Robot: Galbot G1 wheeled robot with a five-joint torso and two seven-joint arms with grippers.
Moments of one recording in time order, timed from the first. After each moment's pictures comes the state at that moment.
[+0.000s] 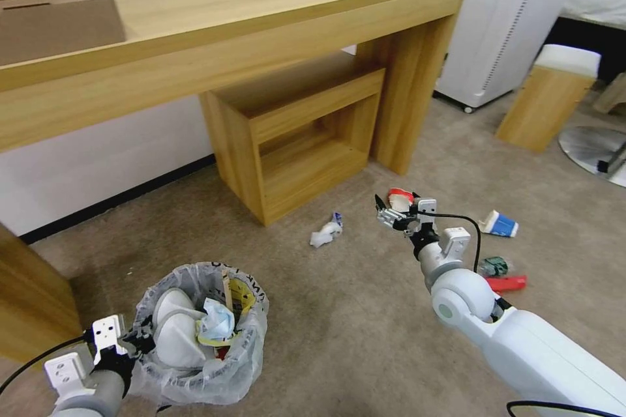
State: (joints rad) left arm 1.77 -1.39 -0.86 -2.27 -0.59 0.60 -0.21; right arm -0.89 0.82 -0.09 1.82 0.81 0.04 0.42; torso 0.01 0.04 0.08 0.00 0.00
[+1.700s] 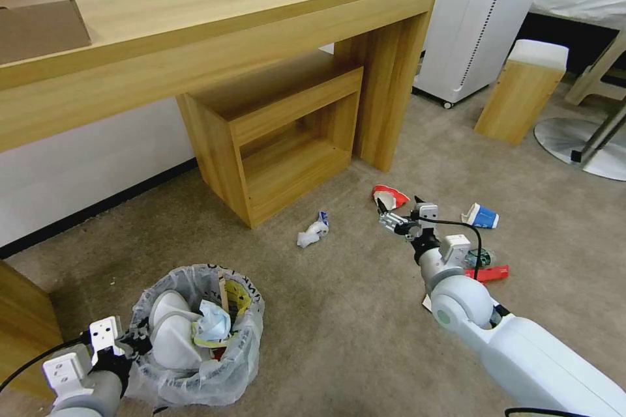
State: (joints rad) left arm 1.77 -1.38 -0.87 -2.26 -0.59 0.60 -0.21; right arm -0.94 0.84 -0.05 1.80 0.77 0.06 0.41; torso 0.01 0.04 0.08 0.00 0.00
